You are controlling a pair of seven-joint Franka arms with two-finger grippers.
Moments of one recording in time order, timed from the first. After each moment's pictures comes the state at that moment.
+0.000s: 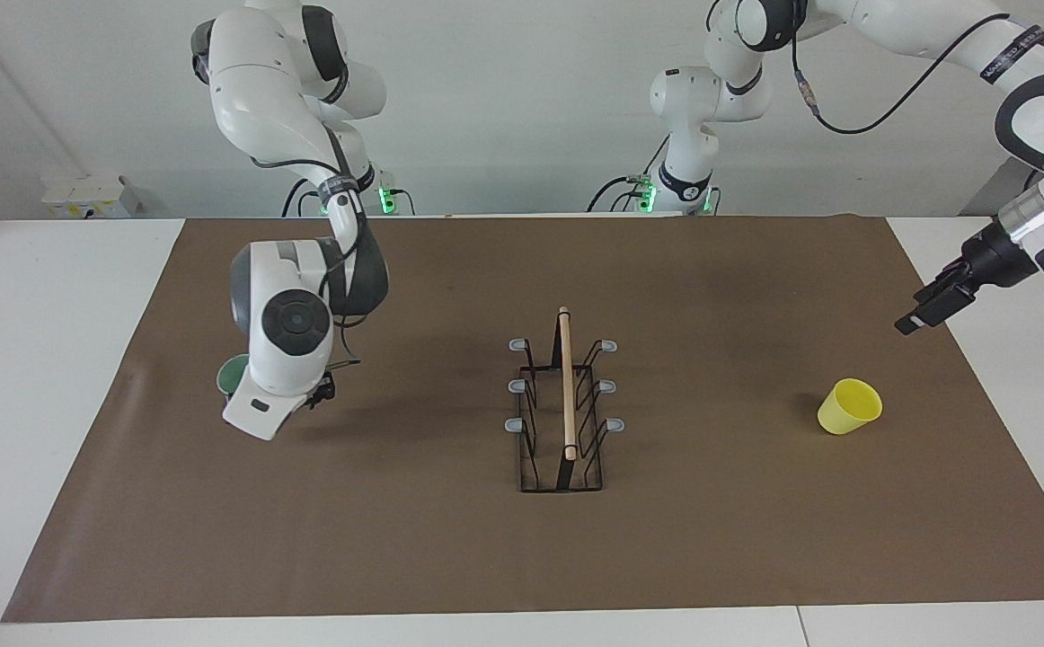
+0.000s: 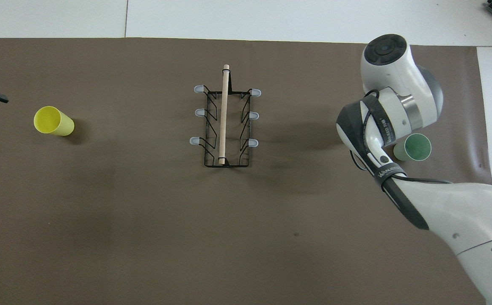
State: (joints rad) left arm -0.11 0.35 0.45 -1.36 -0.40 1.54 -0.40; right arm 0.10 0.59 0.12 -1.43 -0.54 1.73 -0.21
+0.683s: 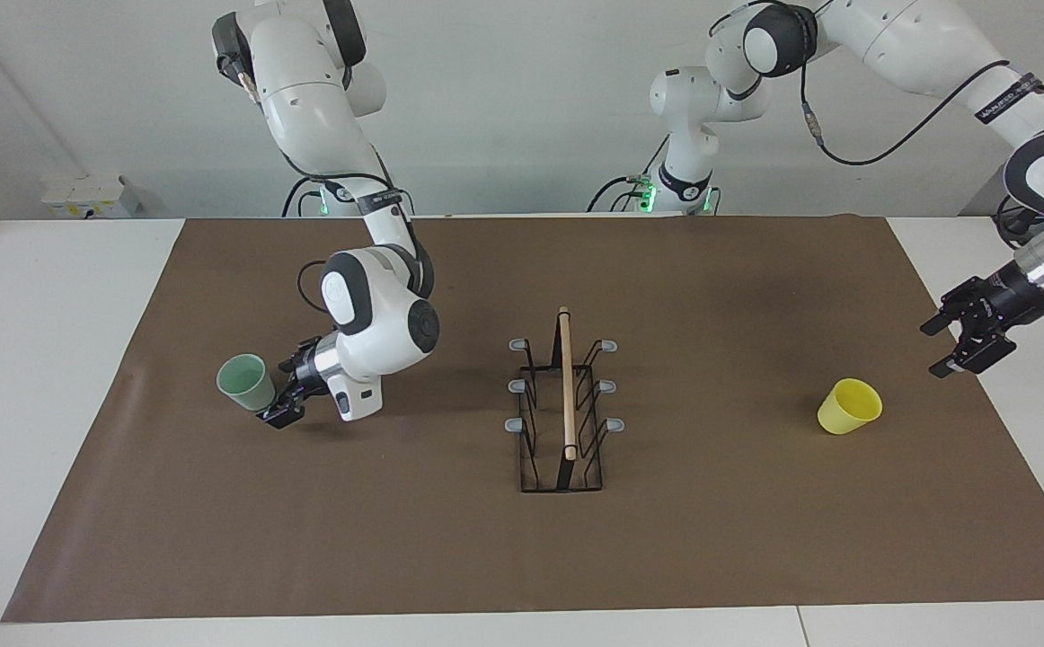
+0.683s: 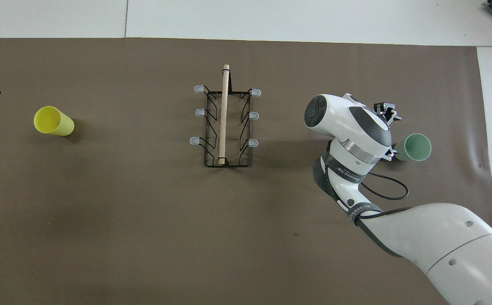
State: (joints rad) left arm -0.09 0.44 0.55 -1.43 -0.61 1.70 -0.64; right arm 0.19 0.51 0.12 -1.73 -0.96 1.68 -0.74
